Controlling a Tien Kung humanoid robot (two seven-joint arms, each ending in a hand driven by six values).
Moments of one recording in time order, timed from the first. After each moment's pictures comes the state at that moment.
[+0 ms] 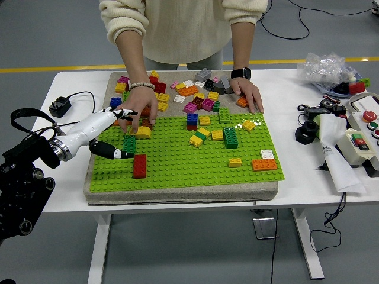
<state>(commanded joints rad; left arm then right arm) -0.46 0.21 -1.36 -1.02 2.27 -0.19 -0.36 0.17 -0.13 1.44 0.18 -0.92 -0.13 -0.17</state>
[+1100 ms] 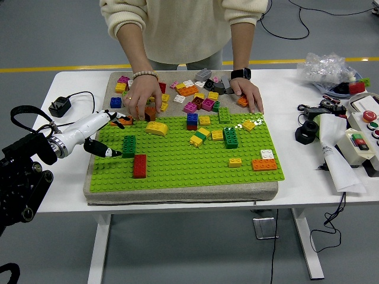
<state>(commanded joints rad) -0.56 0.20 -1.36 -0.81 2.27 -0.17 -0.40 0.17 -0.13 1.43 0.18 -0.91 -0.13 -0.18</state>
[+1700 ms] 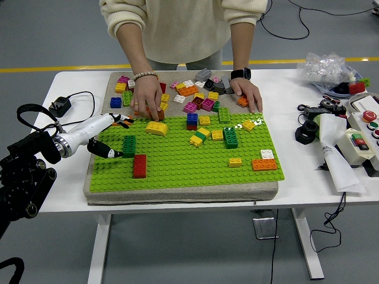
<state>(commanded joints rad) -0.60 0.18 -1.34 -0.74 2.27 -0.21 -0.41 0.17 -0.13 1.42 0.18 -0.92 -0.13 -0.18</state>
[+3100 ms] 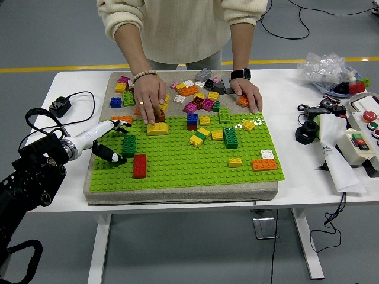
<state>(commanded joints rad) -0.72 0.10 -1.41 -0.44 2.27 -0.20 -0.38 0.18 -0.13 1.42 0.18 -0.92 -0.13 -0.18</state>
